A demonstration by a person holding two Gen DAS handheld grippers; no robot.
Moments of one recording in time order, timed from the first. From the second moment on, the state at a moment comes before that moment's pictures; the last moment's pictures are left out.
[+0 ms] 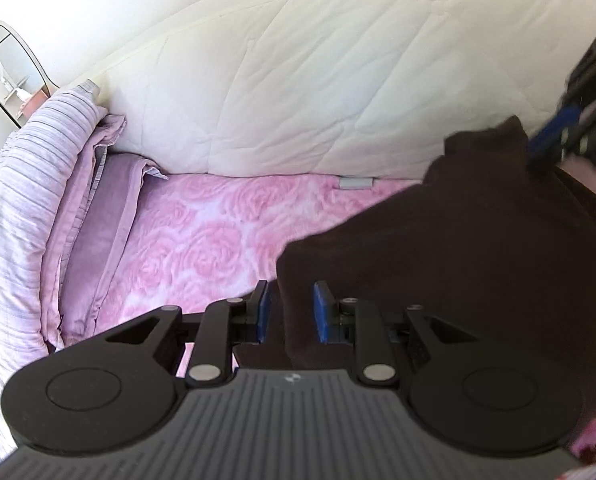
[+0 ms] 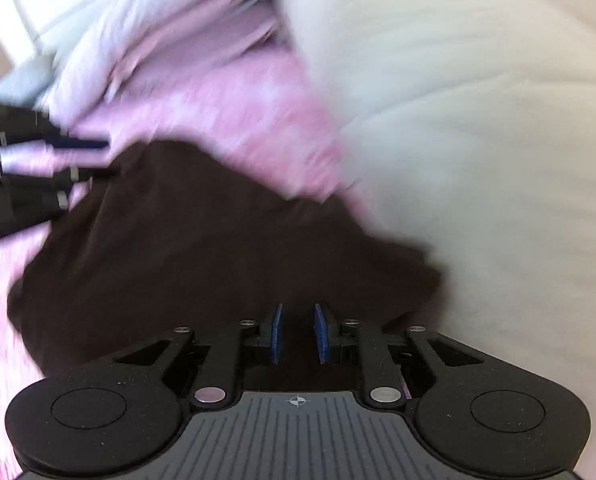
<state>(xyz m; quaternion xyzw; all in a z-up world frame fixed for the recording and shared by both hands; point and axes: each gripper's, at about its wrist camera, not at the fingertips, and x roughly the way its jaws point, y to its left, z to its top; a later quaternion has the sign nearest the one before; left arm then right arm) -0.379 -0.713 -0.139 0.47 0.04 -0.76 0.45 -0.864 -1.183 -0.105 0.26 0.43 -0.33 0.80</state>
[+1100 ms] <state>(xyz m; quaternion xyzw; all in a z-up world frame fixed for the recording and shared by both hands) -0.364 -0.738 -0.167 0.45 0.14 -0.74 0.48 -0.832 -1.220 -0.123 0.22 0.42 -0.33 0.82</state>
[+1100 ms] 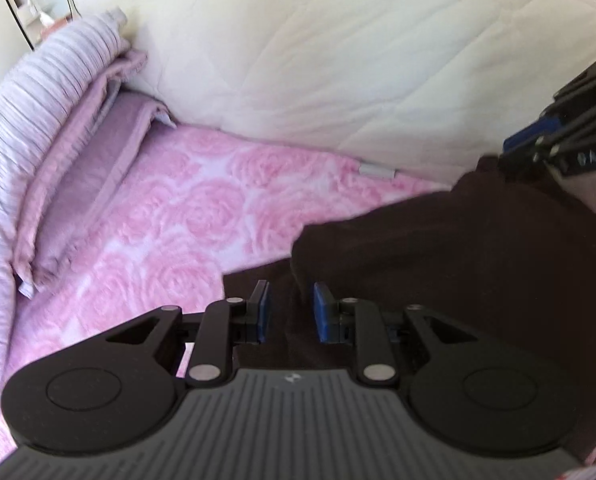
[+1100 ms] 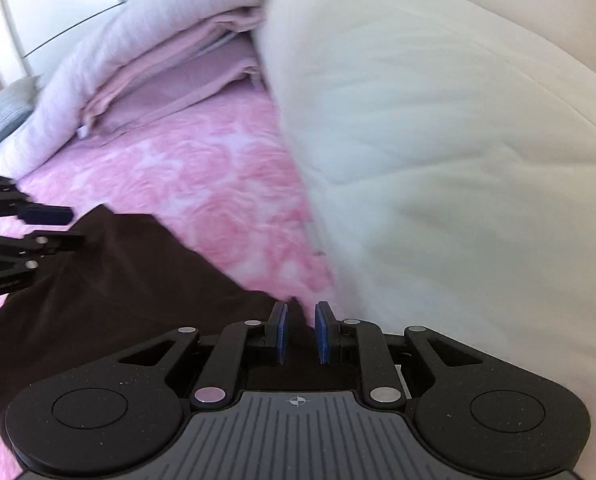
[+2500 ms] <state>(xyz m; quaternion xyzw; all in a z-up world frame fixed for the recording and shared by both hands) -0.314 -0.561 -0.114 0.42 0.24 -0.69 0.53 -0.897 -1.035 -0.098 0.27 0.42 -0.32 0.80</state>
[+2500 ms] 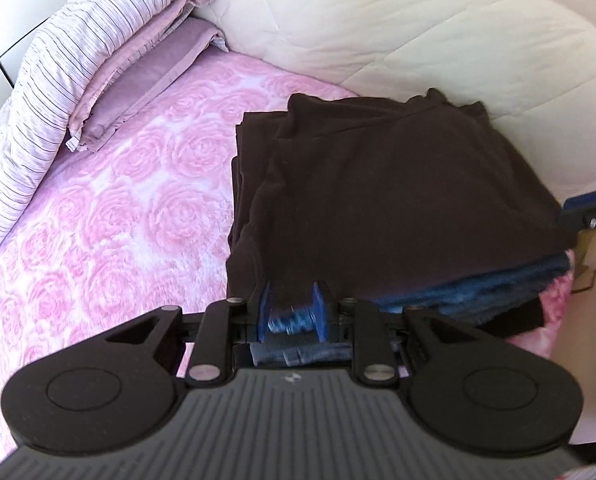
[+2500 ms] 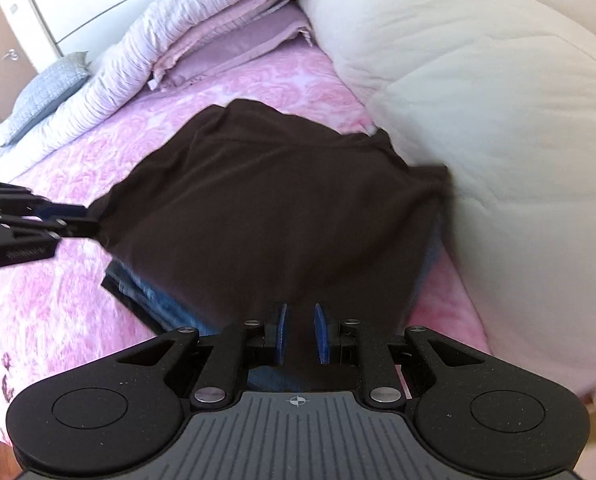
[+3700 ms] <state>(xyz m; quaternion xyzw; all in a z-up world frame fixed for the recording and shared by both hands) -0.268 -0.372 -0.004 0.33 0.26 -0.71 0.57 -0.912 -0.846 0.032 0.26 0.36 -0.43 0.79</state>
